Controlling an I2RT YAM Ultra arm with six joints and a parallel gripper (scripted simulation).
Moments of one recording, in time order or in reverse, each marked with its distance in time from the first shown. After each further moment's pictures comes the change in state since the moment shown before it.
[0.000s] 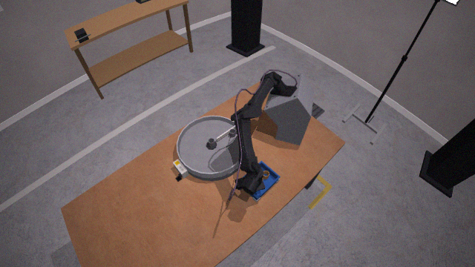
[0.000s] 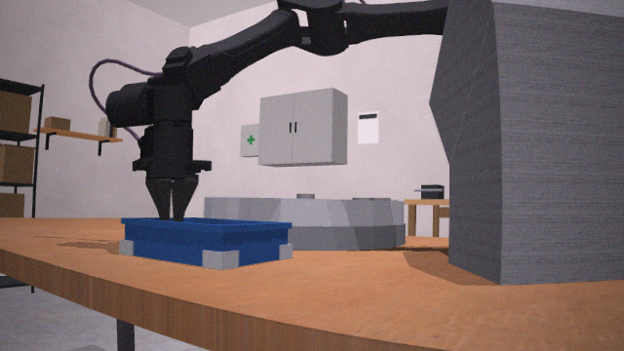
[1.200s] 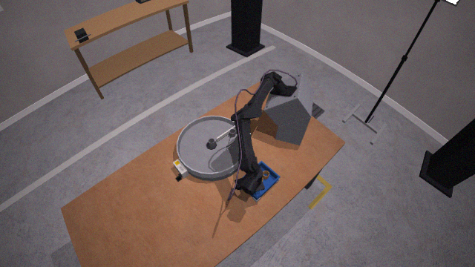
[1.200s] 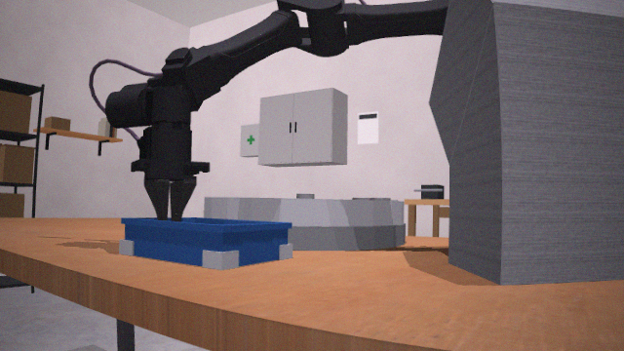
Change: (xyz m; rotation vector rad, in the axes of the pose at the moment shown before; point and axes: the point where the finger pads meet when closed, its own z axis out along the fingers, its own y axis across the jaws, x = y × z) arm -0.004 0.002 0.001 -0.008 -0.009 0.005
